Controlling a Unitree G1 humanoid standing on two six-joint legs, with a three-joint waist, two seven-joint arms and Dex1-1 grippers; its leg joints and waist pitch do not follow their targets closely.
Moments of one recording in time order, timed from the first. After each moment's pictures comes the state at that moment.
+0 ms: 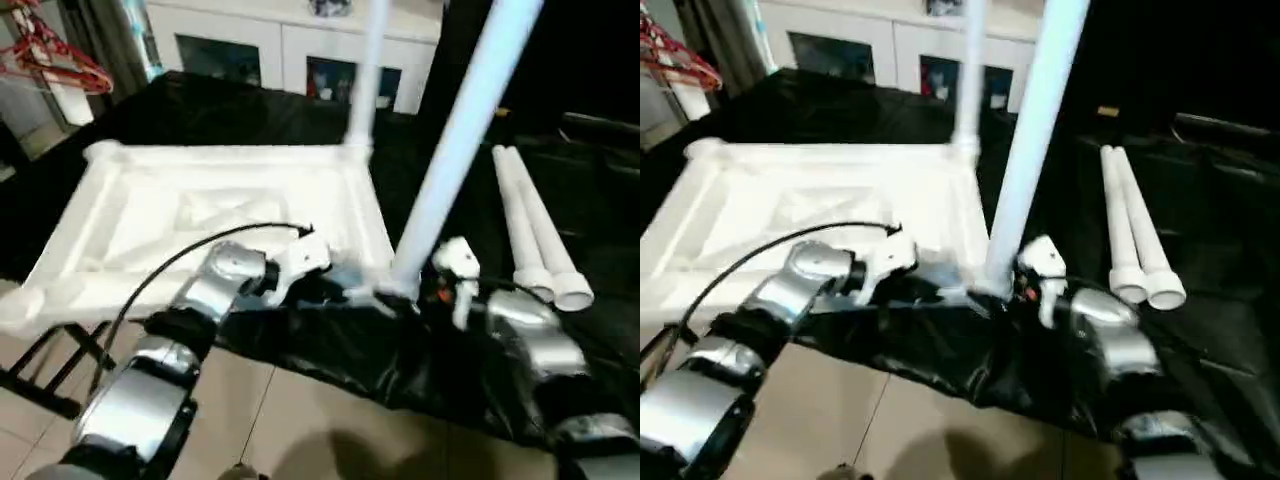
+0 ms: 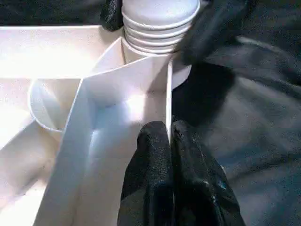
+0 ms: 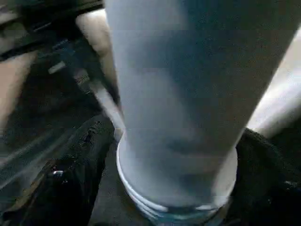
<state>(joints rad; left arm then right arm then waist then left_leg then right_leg) -0.76 0.23 -0.27 0.92 0.10 -0.13 -1.24 -0.46 -0.36 0.10 0.70 0.16 -0.07 1.16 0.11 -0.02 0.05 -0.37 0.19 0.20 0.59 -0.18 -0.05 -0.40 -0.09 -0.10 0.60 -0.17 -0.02</state>
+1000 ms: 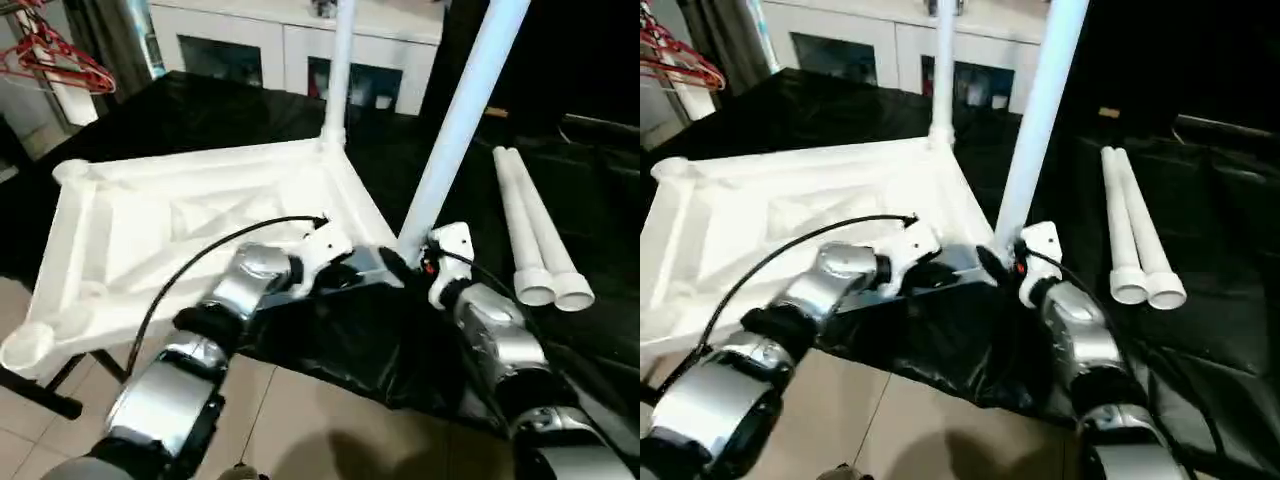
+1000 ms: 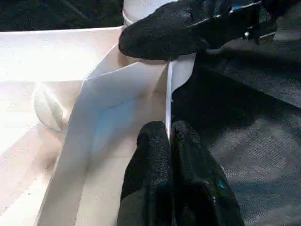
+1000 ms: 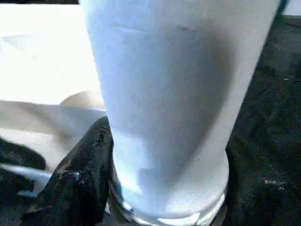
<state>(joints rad) -0.82 0.09 -0.24 1.01 0.15 -0.04 -0.87 -0.51 -0.15 -0.04 0.79 0.11 -0.08 0.50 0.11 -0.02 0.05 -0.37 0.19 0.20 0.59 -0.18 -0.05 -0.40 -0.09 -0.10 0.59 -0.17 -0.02</state>
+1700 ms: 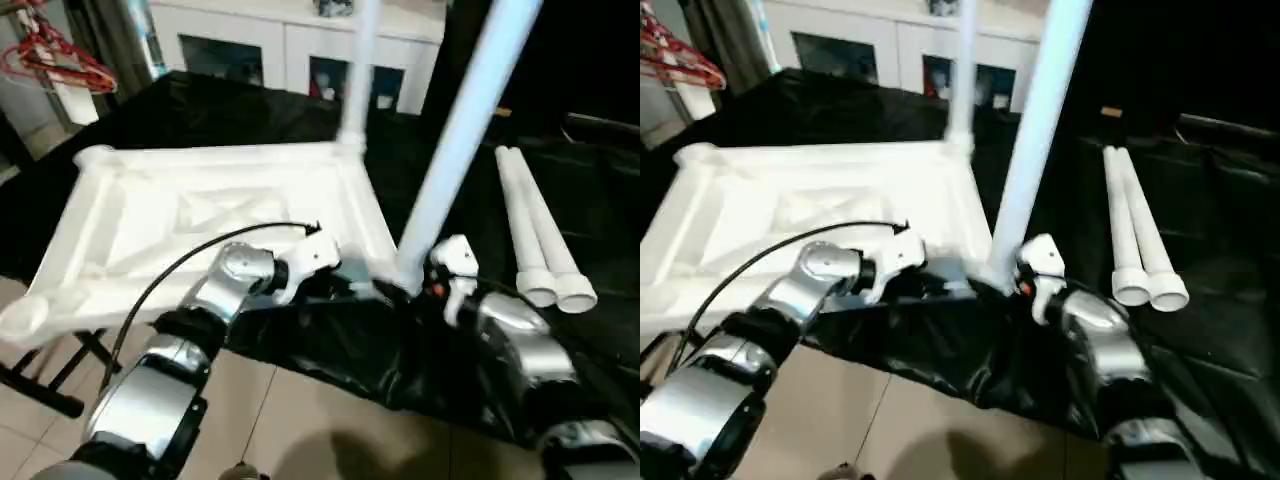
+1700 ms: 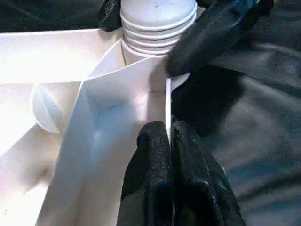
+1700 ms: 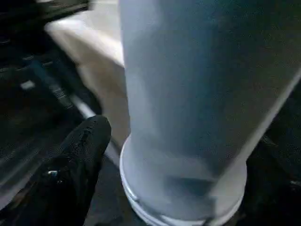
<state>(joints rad) -0.77 0.19 -0.26 0.96 0.14 -0.16 -1.15 -0.43 -0.31 0.05 0.68 0.15 -0.09 0.99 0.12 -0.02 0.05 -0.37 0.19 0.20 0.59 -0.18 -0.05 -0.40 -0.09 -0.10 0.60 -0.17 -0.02</state>
